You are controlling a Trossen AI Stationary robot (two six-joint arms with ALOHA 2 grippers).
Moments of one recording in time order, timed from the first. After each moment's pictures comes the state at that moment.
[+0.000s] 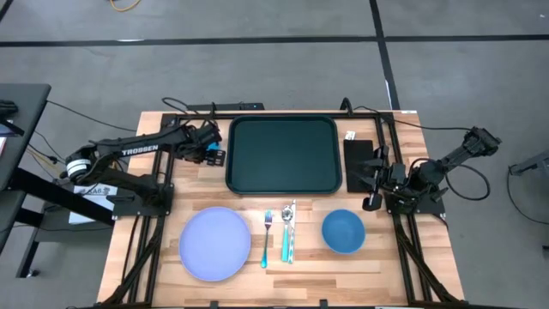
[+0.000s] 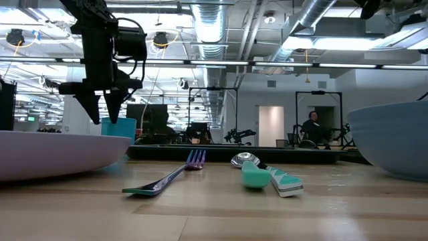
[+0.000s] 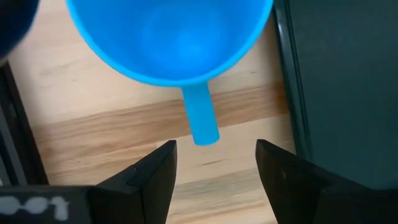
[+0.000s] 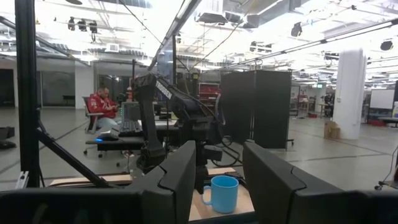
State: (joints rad) left arm 0.53 1.26 0.80 -0.87 -0.14 -0.81; right arm 0.55 0.57 0.32 0.63 0.76 -0.35
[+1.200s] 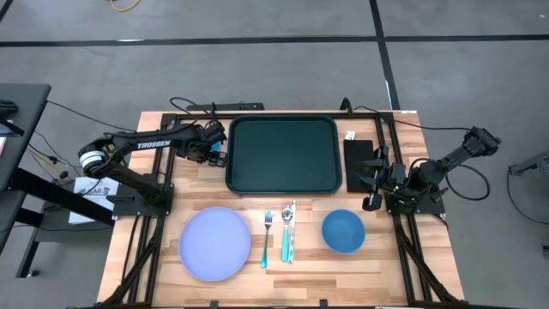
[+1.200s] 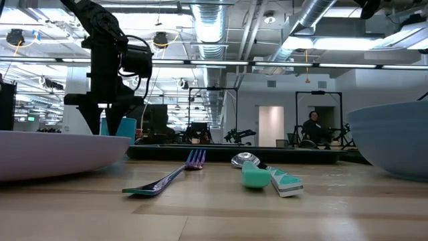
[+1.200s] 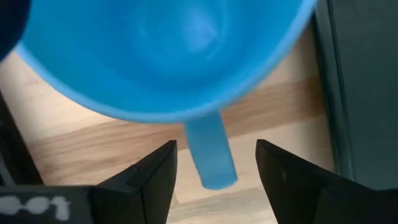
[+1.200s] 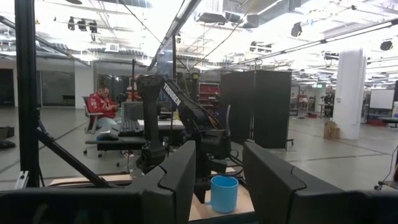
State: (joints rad) left arm 0.58 1.41 0.80 -0.82 -0.12 -0.72; right arm 0.55 0.57 0.32 0.63 0.76 -0.35
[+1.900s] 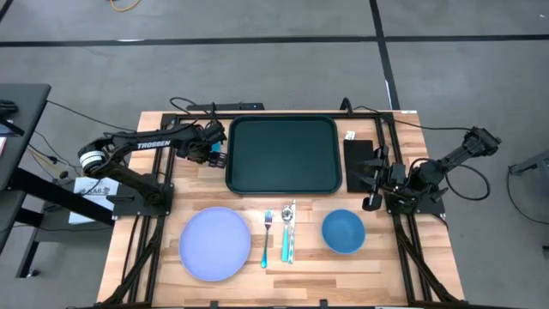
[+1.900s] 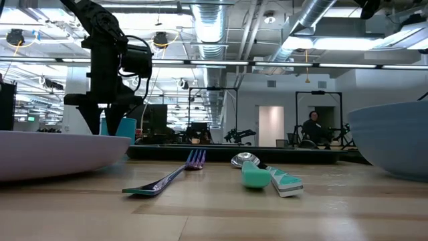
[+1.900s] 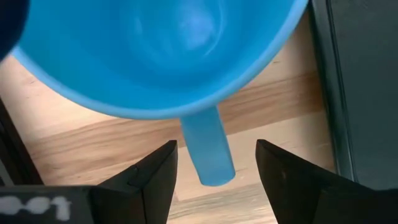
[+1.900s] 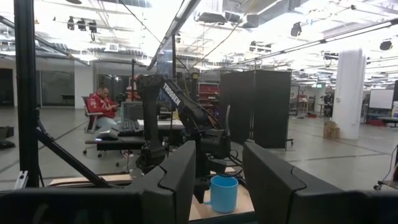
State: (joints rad) left arm 0.58 1.41 0.80 -0.83 -0.11 -0.70; right arm 0.55 0.57 0.32 0.63 0.76 -0.35
